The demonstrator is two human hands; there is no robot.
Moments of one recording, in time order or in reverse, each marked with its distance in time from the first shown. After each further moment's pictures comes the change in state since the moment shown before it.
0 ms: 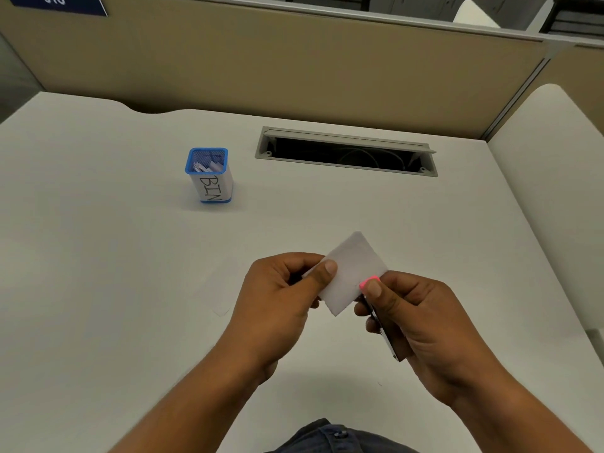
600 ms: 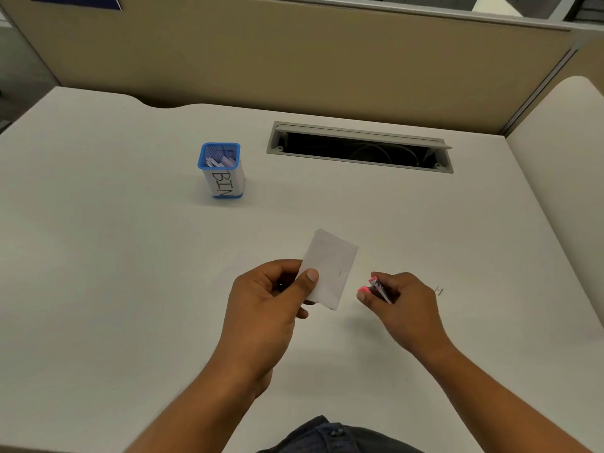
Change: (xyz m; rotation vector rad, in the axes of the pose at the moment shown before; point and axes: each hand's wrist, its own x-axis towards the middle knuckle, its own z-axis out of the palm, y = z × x) left_hand -0.007 -0.020 -0.019 -0.068 0.172 -0.066; right_hand 0.074 0.095 -0.030 -0.753 0.274 -0.094
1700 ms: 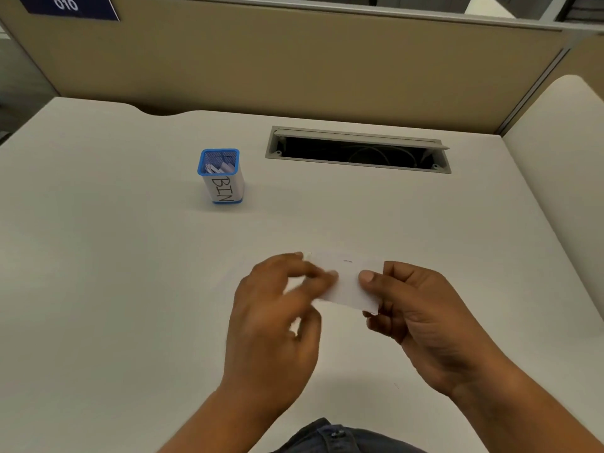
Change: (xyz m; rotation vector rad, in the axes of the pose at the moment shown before) left_hand -0.013 -0.004 -0.004 0.702 0.124 0.870; right_hand -0.056 -0.112 -0.050 0.857 -0.352 0.226
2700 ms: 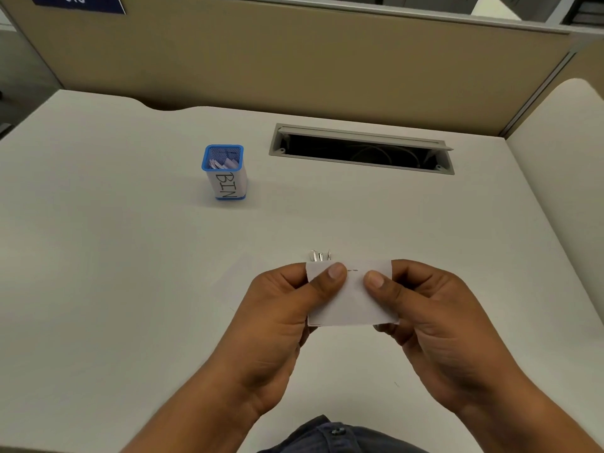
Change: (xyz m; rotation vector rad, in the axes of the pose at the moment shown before) left_hand 0.024 0.022 -0.017 -1.183 -0.321 -0.908; right_hand -0.018 -0.006 0.010 0.022 -0.032 -0.146
